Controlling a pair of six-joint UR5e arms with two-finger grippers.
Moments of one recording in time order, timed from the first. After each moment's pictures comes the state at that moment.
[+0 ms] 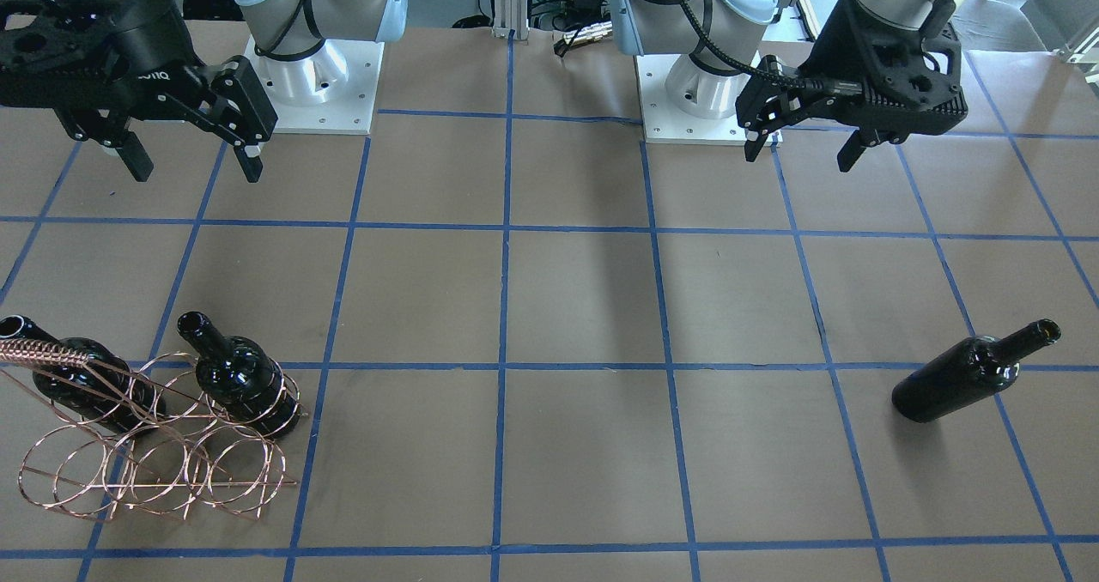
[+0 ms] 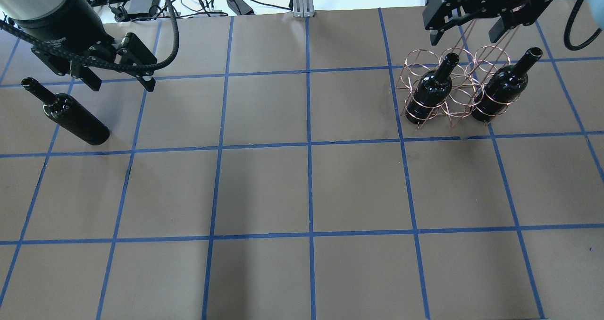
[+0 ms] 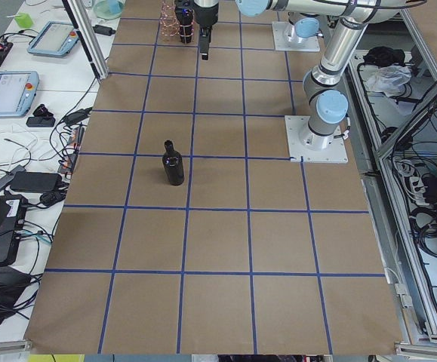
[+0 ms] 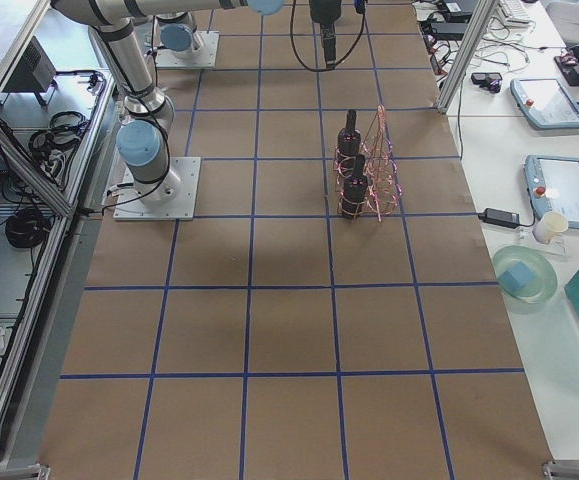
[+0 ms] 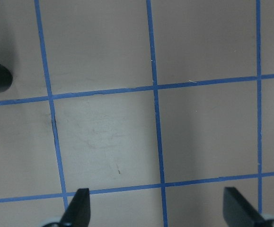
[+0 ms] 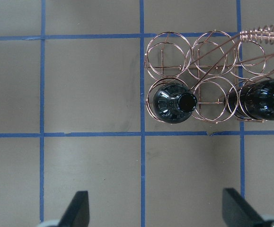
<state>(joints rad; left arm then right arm) -1.48 -1.53 -1.50 -1.67 1.55 0.17 1.54 -1.58 1.47 -1.63 -1.55 -0.03</state>
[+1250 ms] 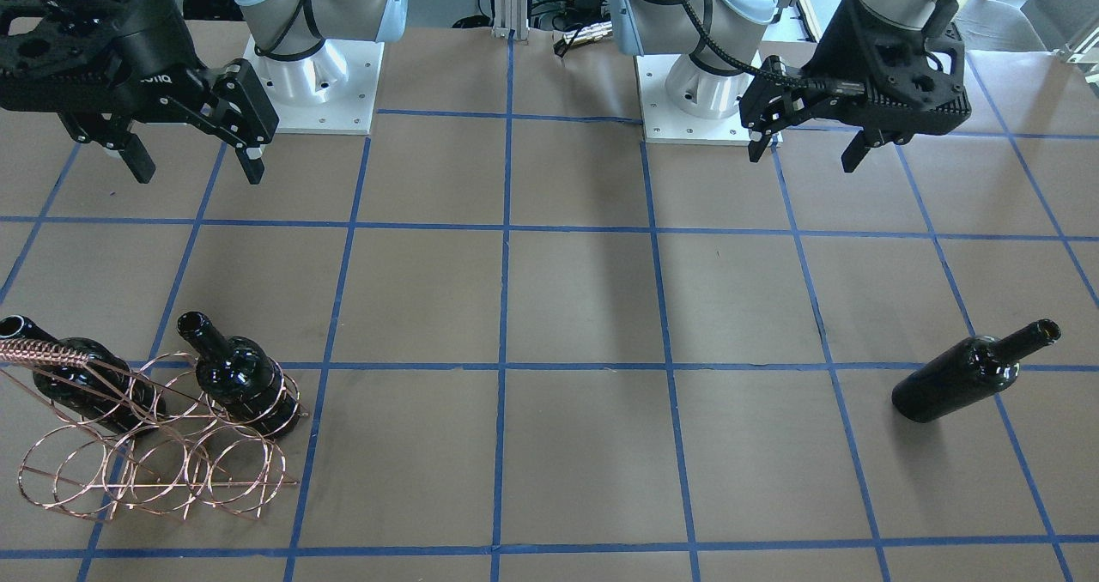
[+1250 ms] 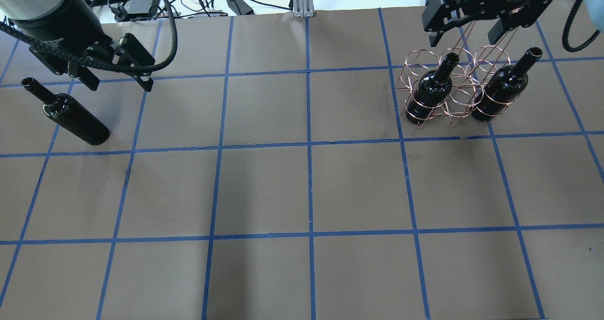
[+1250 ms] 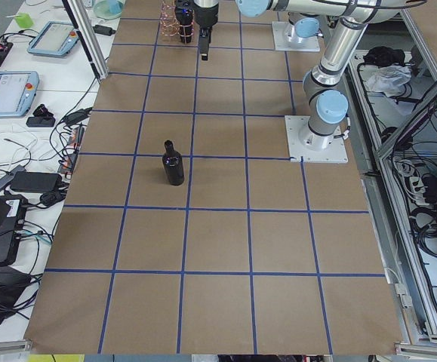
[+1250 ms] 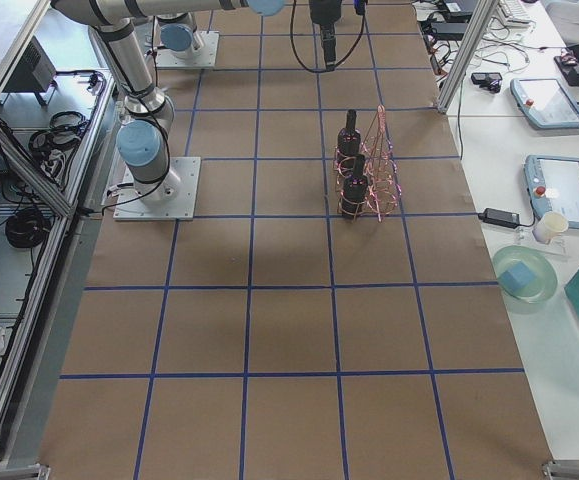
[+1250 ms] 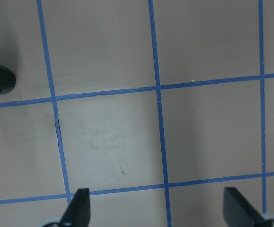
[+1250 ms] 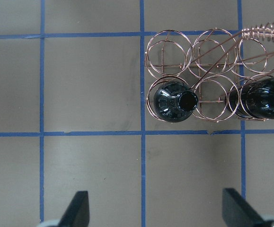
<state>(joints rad) -1.48 -1.53 -1.50 -1.67 1.56 0.18 1.54 -1.58 1.47 -1.63 -1.55 -0.03</state>
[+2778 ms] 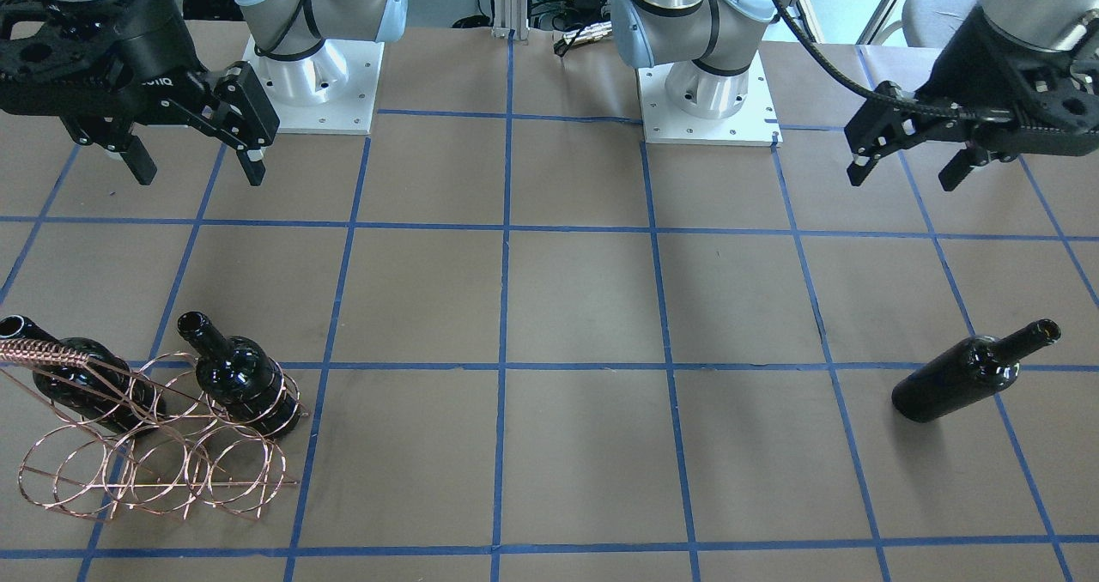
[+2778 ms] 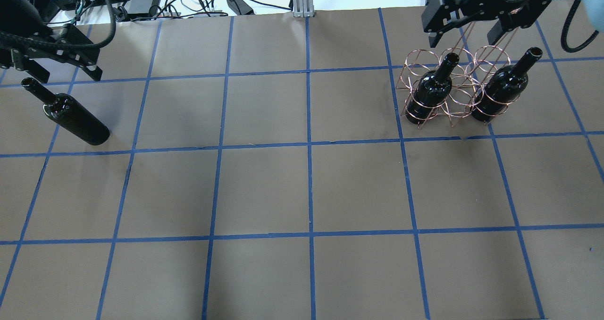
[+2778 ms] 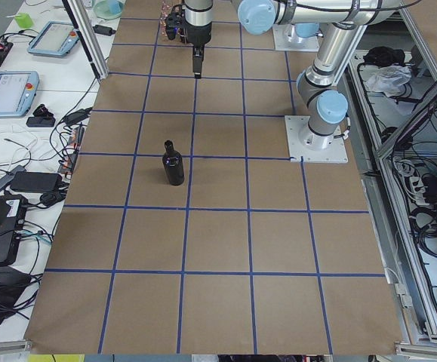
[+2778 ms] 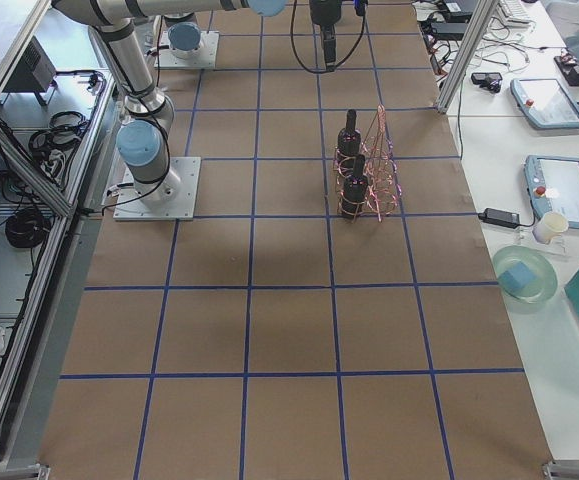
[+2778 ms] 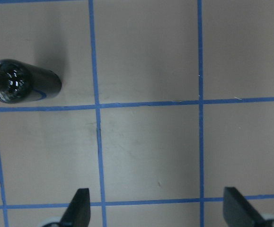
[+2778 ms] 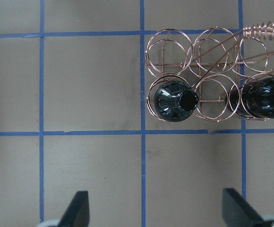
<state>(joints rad) -1.26 -1.55 -1.49 -1.61 1.55 0.34 1.54 -1.58 1.47 -1.63 -1.55 -0.03</state>
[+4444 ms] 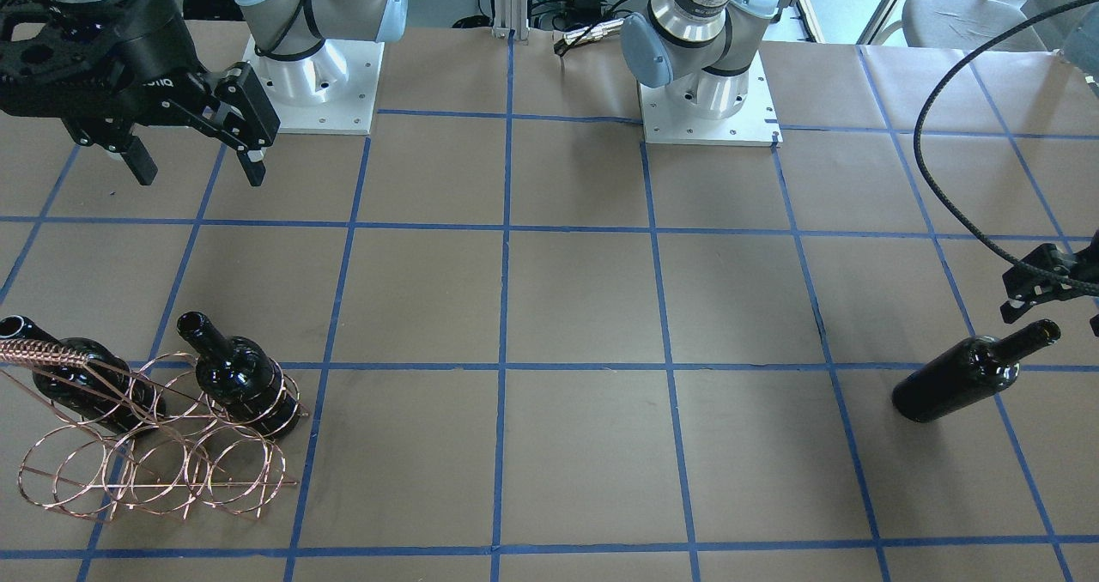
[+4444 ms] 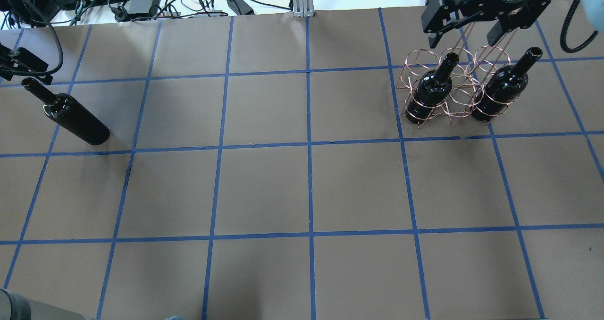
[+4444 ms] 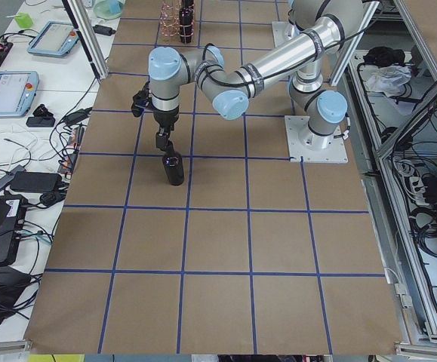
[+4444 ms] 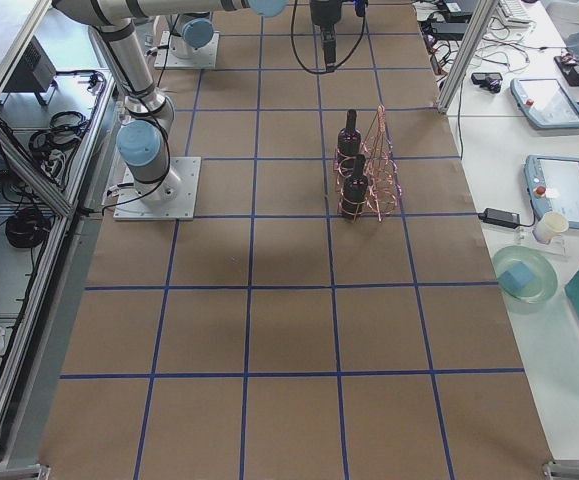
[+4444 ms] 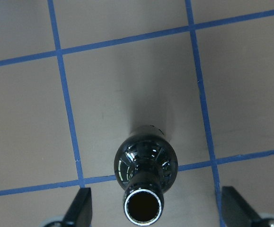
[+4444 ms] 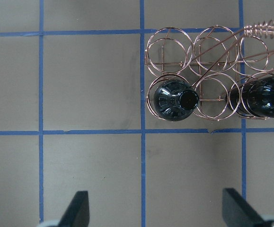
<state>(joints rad) -1.02 -1.85 -1.48 -1.27 1.53 0.69 1.54 -1.57 1.47 -1.63 -1.55 -0.03</state>
